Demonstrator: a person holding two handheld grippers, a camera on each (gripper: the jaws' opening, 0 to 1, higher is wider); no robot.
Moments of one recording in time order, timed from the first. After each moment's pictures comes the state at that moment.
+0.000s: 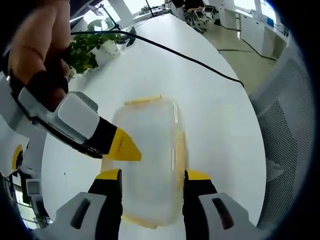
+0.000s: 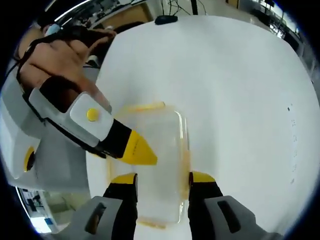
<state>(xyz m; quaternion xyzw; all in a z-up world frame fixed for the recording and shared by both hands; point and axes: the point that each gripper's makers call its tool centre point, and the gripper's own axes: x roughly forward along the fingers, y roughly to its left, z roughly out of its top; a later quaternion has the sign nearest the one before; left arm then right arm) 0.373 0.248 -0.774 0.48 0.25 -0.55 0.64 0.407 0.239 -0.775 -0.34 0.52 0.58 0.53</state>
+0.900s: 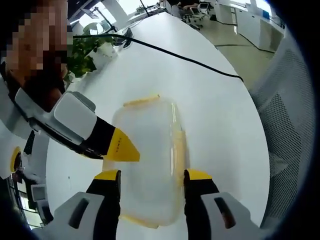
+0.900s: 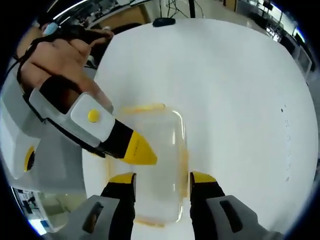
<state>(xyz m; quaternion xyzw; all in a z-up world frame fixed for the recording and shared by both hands) 0.369 0.242 -0.778 0.51 0.22 -0.54 0.63 0.415 0.238 -0.774 -0.35 0.50 0.56 0.56</state>
